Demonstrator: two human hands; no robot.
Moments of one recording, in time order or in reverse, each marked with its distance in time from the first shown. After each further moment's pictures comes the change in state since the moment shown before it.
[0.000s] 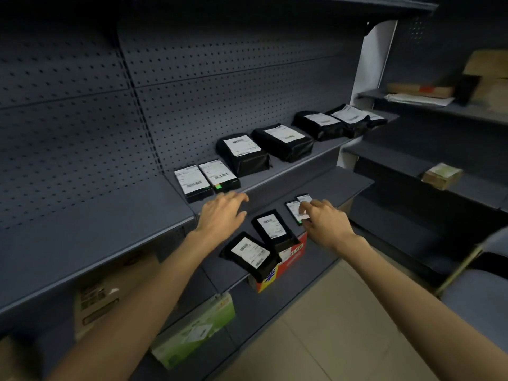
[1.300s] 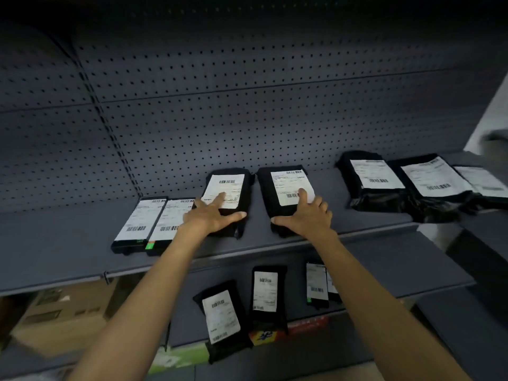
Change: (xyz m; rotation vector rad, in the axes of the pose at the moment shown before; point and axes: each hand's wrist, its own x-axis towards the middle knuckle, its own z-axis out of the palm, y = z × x) left_hand 0.291 0.015 0.072 -0.064 -0.385 -1.017; right_hand 0.372 0.139 0.054 0.315 -0.303 -0.043
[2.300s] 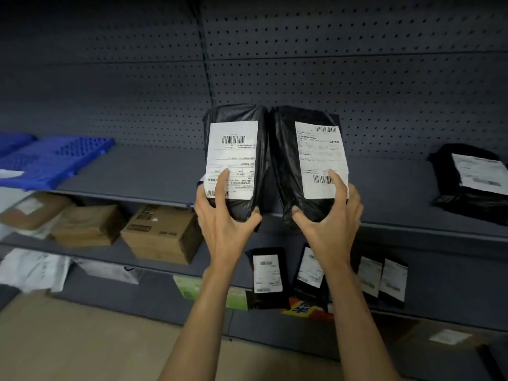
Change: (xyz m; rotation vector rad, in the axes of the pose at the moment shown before) left_hand -0.150 -0.077 0.070 -0.598 1.029 -0.062; right_hand -0.144 -0.062 0.038 0.645 0.405 -0.393
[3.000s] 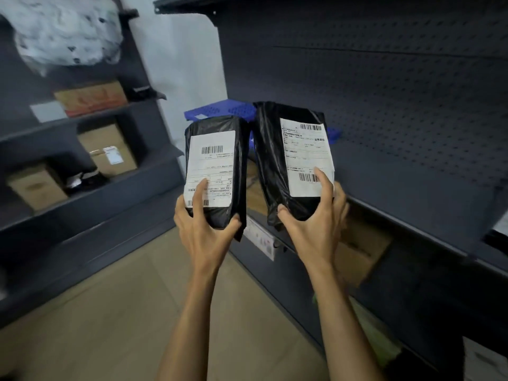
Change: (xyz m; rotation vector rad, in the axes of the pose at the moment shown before) left_hand 0.044 -0.331 -0.400 0.249 0.485 -0.392; right_hand -0.227 -0.349 0.323 0.416 -0.487 -0.298
